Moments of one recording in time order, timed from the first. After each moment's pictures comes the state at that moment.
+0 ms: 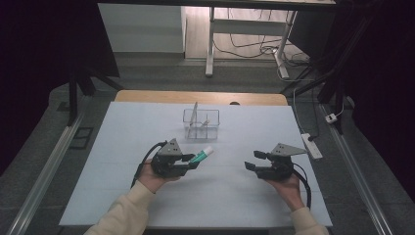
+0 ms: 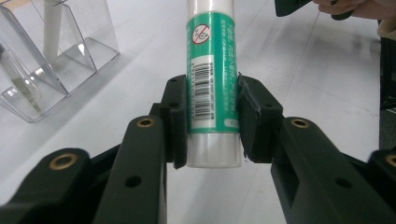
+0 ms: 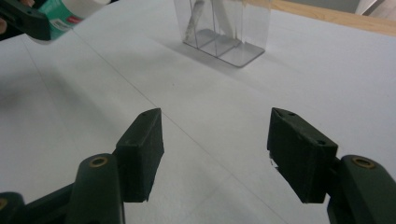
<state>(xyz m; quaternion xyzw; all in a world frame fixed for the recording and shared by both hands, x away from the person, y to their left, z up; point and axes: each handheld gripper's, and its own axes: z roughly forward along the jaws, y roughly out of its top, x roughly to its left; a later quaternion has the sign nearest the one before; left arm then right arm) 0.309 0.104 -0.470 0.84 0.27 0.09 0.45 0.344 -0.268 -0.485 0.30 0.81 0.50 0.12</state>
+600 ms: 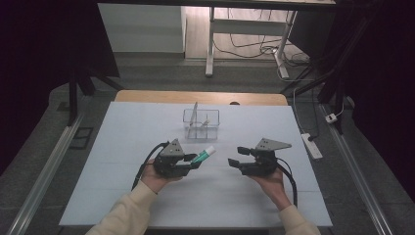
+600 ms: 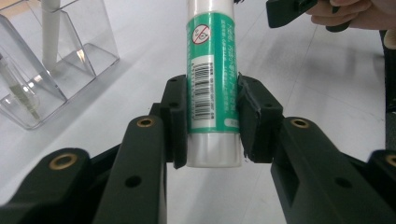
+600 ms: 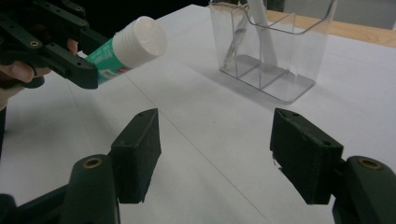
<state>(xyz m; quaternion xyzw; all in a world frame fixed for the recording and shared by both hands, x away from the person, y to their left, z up) 0.309 0.098 -0.472 0.84 0.26 0.10 0.46 0.349 -0.221 -0.478 0.28 0.80 0.52 0.09</state>
